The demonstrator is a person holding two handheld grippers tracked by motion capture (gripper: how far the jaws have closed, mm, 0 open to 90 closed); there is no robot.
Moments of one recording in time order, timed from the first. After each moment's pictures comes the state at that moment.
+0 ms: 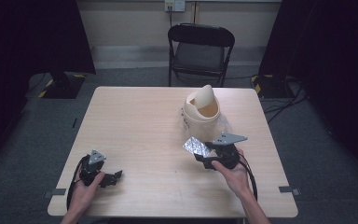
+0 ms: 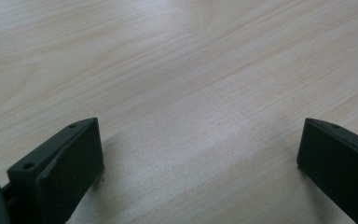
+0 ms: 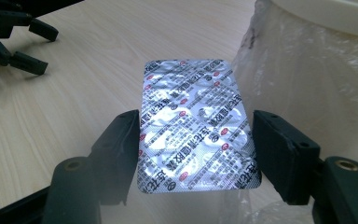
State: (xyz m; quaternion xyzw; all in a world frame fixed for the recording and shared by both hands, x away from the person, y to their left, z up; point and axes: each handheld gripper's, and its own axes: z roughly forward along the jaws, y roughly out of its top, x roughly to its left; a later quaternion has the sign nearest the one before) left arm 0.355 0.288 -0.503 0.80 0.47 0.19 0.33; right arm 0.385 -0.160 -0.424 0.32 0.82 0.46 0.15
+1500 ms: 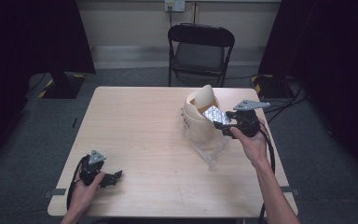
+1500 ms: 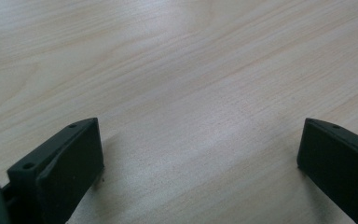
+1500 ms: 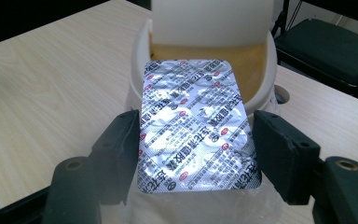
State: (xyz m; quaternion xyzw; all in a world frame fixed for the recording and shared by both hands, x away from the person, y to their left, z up) left arm 0.355 0.288 -0.503 0.80 0.47 0.19 0.33; right arm 0.445 -0.208 -0.354 0.37 0.79 0.44 0.21
